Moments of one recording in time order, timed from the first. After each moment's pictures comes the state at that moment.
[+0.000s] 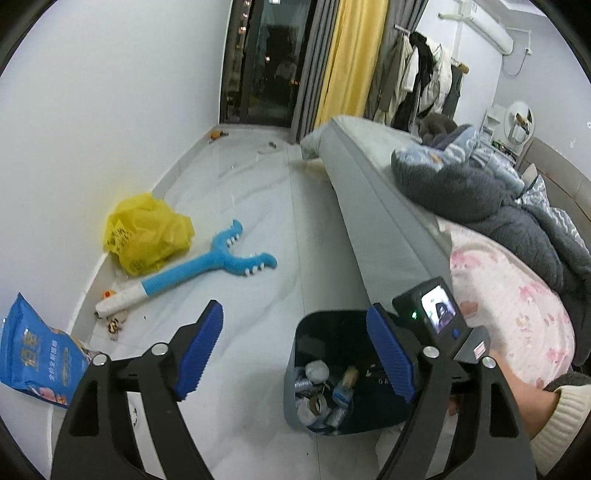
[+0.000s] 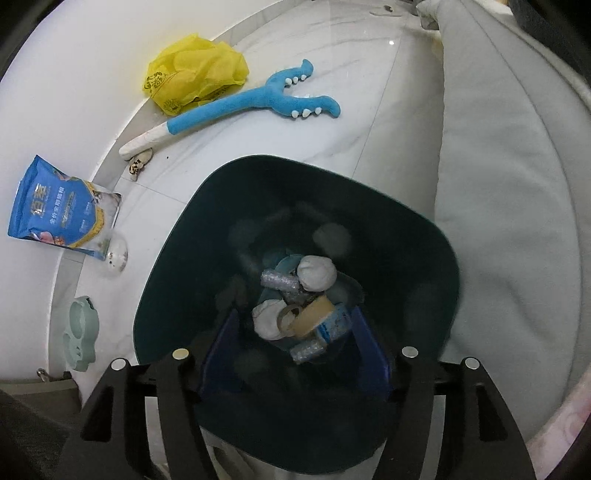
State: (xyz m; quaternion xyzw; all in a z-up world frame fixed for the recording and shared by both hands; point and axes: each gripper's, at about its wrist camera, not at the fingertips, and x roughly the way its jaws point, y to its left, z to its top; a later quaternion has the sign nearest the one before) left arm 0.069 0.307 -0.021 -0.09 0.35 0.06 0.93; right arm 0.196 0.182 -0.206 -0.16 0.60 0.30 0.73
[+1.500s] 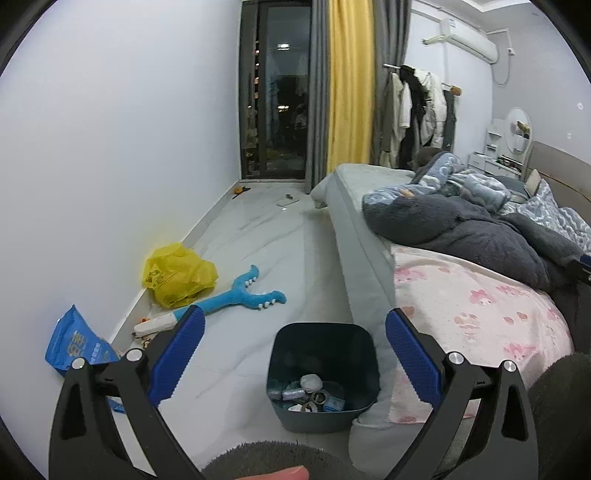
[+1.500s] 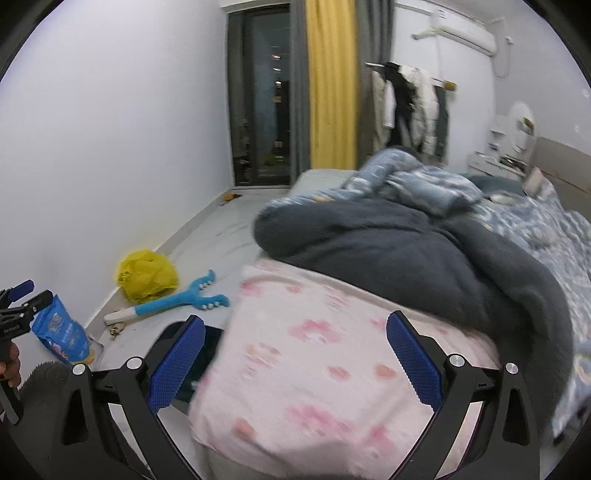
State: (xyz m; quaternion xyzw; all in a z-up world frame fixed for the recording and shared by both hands) left arm -0.026 0.171 0.040 -0.03 0.26 0.12 0.96; right arm 0.041 -0.159 0.060 -0.02 0.27 0.18 0.95
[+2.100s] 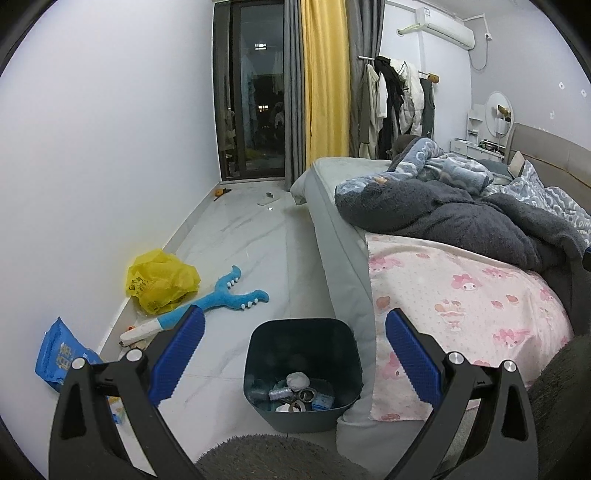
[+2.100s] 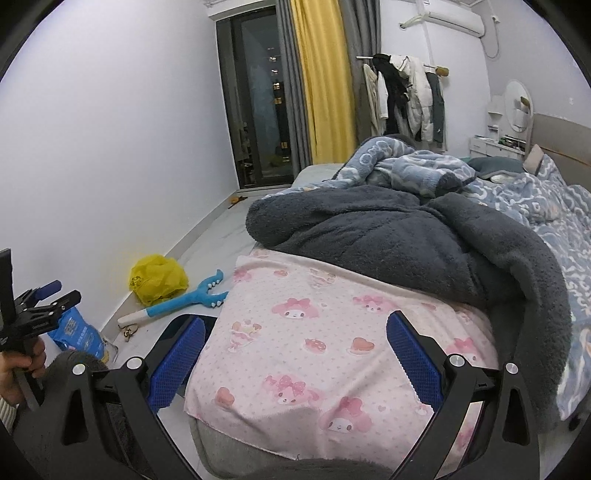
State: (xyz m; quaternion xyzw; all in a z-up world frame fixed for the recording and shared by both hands) left arm -0.014 0.137 0.025 -0.01 0.27 0.09 0.96; right arm 0.022 -0.218 0.050 0.02 0.27 0.21 0.94
